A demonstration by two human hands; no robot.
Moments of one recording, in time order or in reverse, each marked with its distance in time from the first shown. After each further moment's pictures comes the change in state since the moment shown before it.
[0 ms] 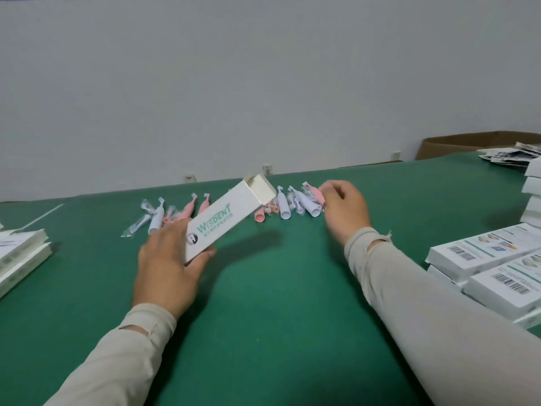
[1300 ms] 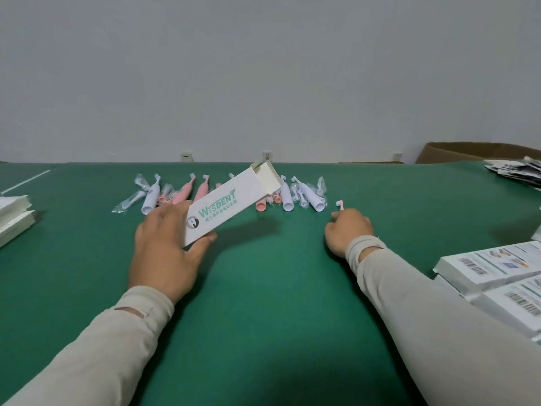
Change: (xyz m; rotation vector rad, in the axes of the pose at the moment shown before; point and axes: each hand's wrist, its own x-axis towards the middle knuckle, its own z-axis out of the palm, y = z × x) left_hand 0.014 -0.014 0.023 0.036 0.026 0.001; right_hand 0.025 0.032 0.005 -1.047 -0.250 0.100
